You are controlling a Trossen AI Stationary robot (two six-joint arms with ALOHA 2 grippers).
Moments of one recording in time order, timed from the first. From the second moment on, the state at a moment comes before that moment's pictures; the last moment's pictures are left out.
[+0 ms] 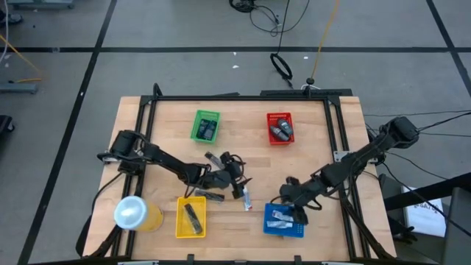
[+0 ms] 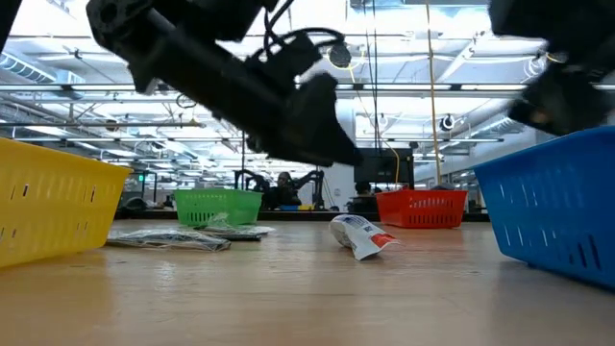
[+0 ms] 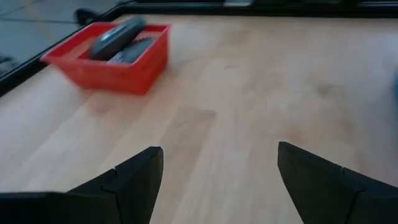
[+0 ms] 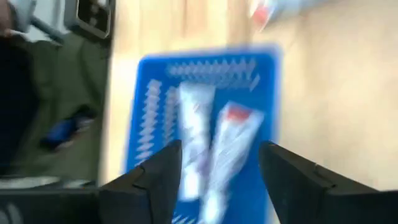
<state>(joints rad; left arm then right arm) -0.24 1.91 0.94 0.48 -0.53 -0.17 0.52 1.34 0.74 -0.27 -0.04 0.64</state>
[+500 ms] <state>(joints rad) -0.16 1.54 0.95 -0.51 -0.18 -0.50 0.33 1.32 0.49 0.28 0.34 0.19</state>
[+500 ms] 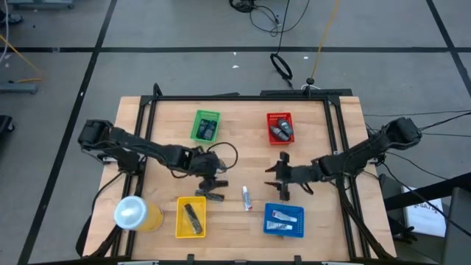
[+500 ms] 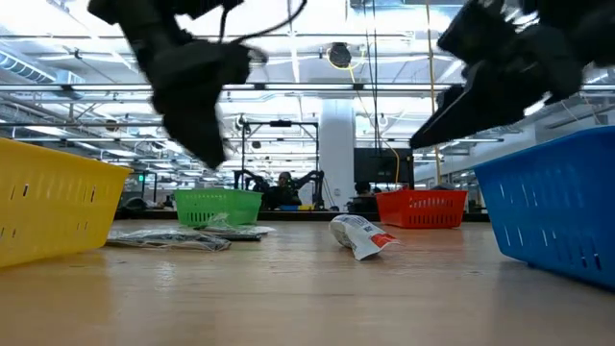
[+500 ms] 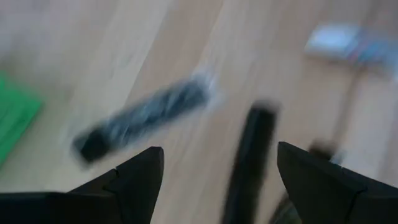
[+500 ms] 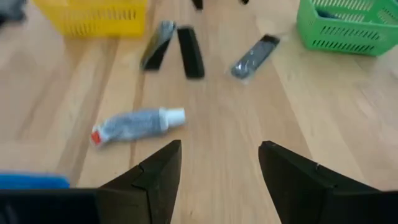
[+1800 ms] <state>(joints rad) -0.04 2.00 1.07 0.10 0.03 -0.34 0.03 1.56 0.45 0.42 -0.03 0.64</state>
